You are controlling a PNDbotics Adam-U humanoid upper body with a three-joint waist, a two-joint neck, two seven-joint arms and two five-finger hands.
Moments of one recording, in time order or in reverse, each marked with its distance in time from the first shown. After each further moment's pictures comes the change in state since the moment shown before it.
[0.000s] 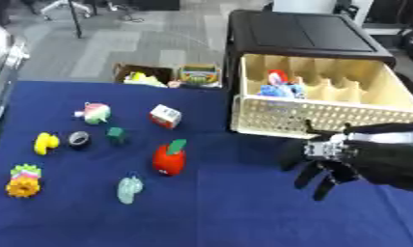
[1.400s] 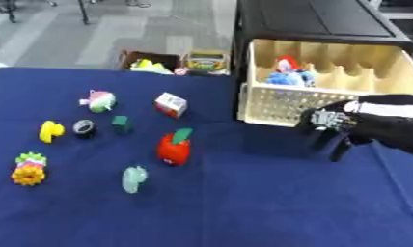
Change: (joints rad) left arm 0.041 0.000 0.031 0.000 0.029 -0.040 0.057; right arm 0.015 -0.063 -0.069 0.010 0.239 -0.003 0.003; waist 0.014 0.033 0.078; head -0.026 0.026
